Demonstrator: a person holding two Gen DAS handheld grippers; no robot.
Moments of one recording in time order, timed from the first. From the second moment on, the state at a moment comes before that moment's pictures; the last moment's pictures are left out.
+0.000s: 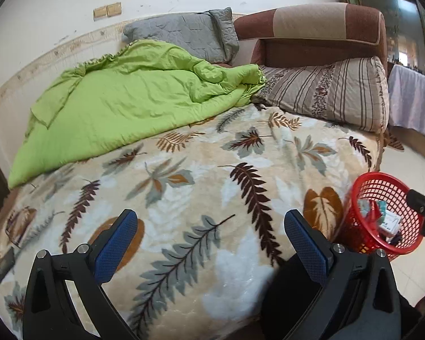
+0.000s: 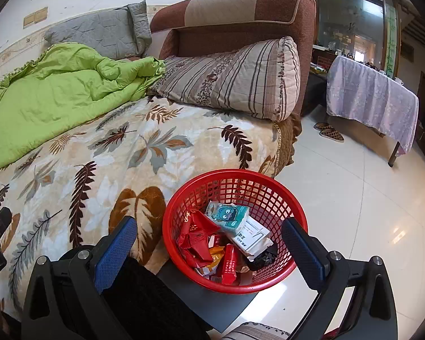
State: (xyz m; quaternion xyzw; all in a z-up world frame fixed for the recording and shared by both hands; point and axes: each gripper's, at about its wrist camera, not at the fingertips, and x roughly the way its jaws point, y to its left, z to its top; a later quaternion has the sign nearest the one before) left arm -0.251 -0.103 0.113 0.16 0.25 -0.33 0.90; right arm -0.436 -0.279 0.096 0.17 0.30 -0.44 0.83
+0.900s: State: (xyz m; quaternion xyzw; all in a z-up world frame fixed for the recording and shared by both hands) left arm -0.249 -0.102 0.107 0.15 0.26 -0.34 0.89; right arm -0.426 -0.276 0.092 0.15 0.32 -0.43 0.83
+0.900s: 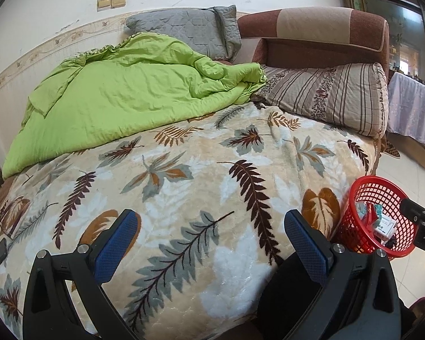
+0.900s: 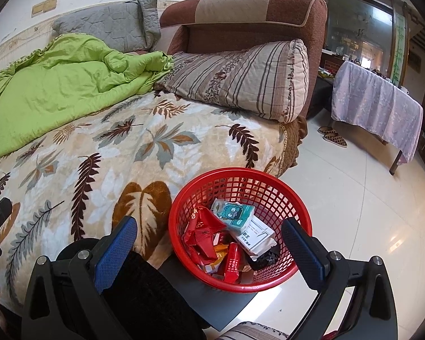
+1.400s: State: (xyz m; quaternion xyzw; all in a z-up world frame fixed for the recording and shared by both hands) left arm -0.257 -0.105 0.110 0.15 0.25 -0.35 0.89; right arm -0.426 -0.276 0.092 0.15 0.32 -0.43 0.83
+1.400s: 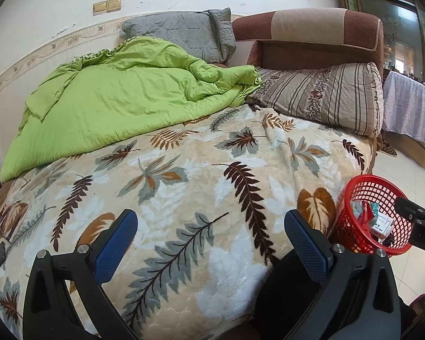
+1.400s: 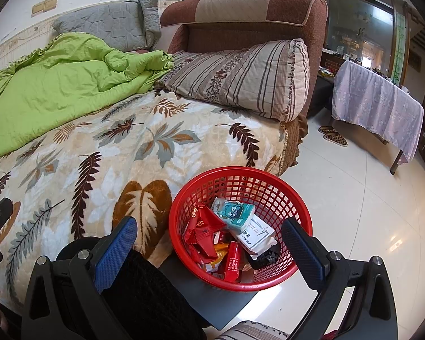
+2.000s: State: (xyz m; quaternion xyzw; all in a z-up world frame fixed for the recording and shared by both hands) left arm -0.258 -0.104 0.111 0.14 0.25 -0.35 0.89; right arm -0.426 -0.275 0.092 0.15 0.32 -0.43 0.83
